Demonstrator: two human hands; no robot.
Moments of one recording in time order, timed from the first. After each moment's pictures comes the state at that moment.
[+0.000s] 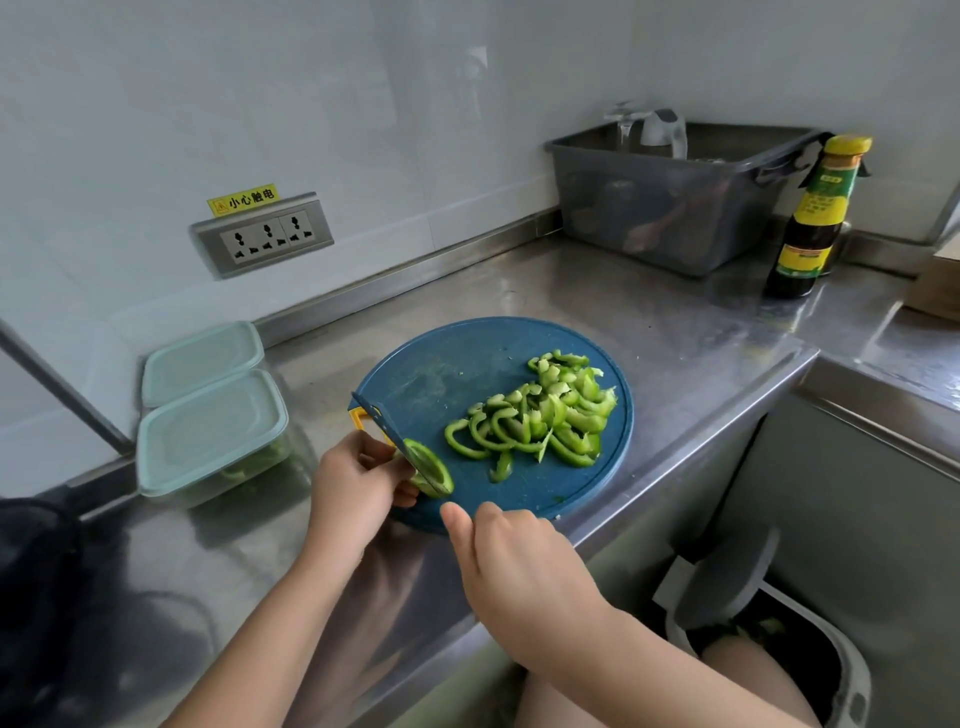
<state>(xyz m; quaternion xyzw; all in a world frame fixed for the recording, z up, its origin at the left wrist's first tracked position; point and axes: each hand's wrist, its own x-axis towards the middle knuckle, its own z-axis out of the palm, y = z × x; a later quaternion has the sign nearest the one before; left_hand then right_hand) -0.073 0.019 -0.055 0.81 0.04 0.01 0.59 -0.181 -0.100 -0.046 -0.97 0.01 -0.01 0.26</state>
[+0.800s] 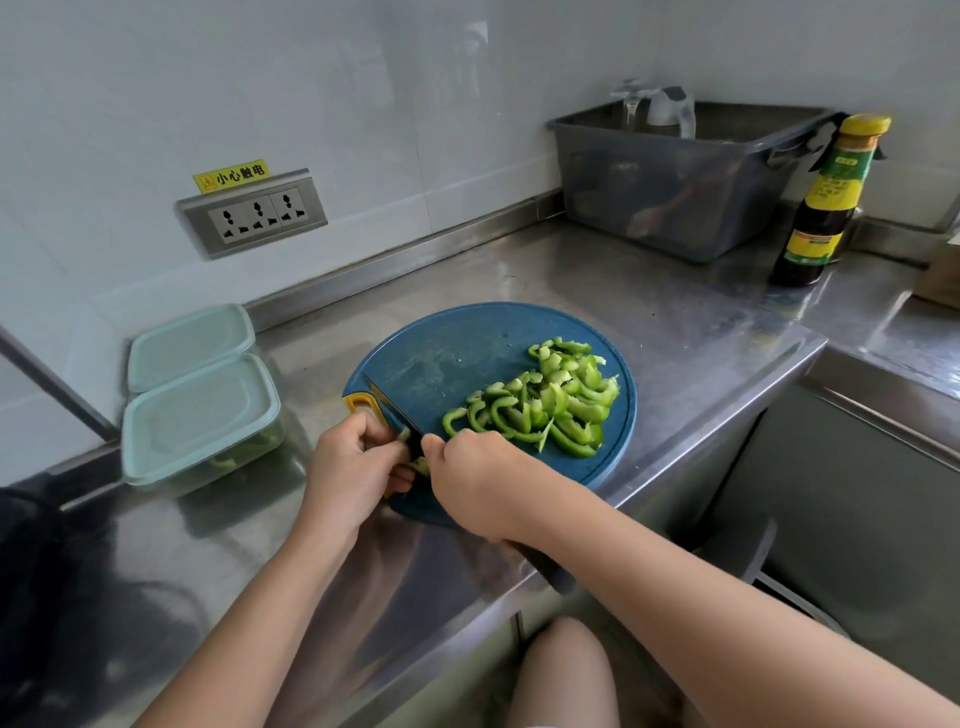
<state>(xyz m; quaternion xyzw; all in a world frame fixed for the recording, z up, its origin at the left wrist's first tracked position) -0.061 0.021 -0.060 0.82 0.01 -0.01 0.56 -0.118 -0.103 -0.016 -0.98 -0.10 0.08 0.16</state>
